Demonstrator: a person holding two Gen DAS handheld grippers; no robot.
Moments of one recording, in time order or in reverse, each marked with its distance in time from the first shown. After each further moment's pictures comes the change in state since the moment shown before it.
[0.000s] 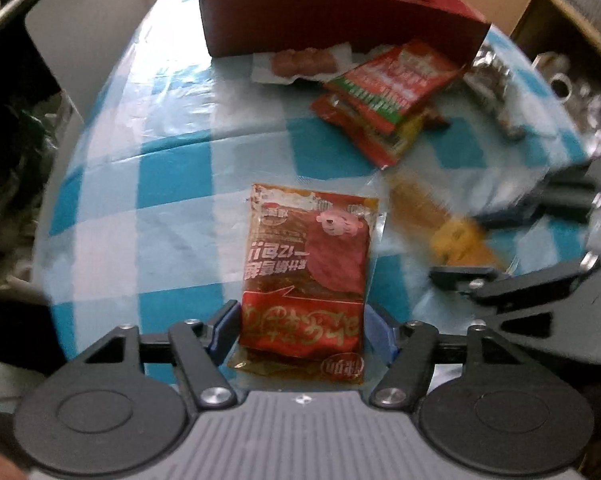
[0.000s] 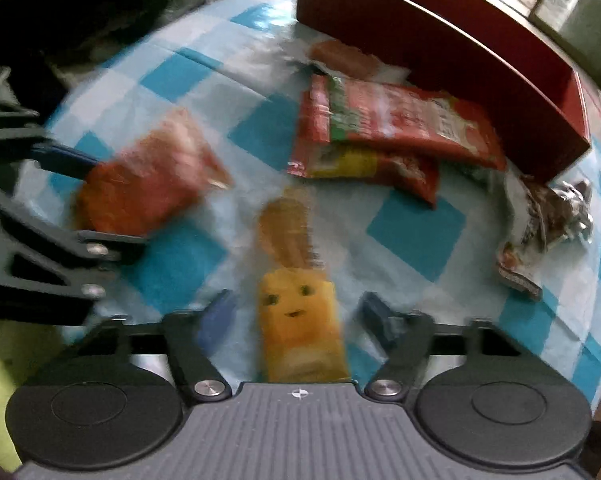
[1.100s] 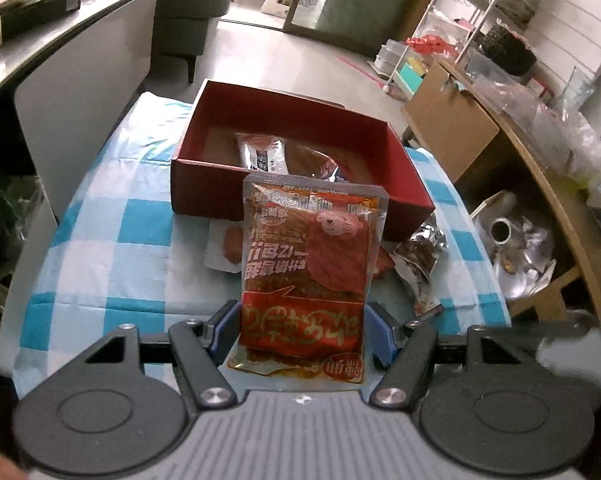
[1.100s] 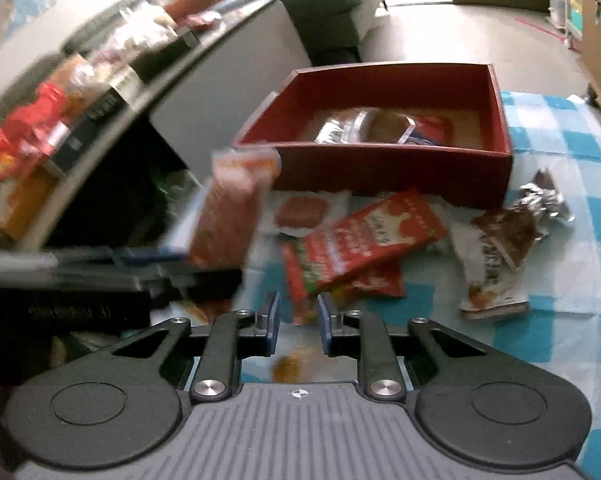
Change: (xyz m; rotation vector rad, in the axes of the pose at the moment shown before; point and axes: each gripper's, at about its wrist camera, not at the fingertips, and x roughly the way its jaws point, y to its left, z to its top) left arm -0.055 0.010 0.083 -0.146 -0.258 -0.210; right arm -0.064 -0.078 0.010 0.422 -0.268 0.195
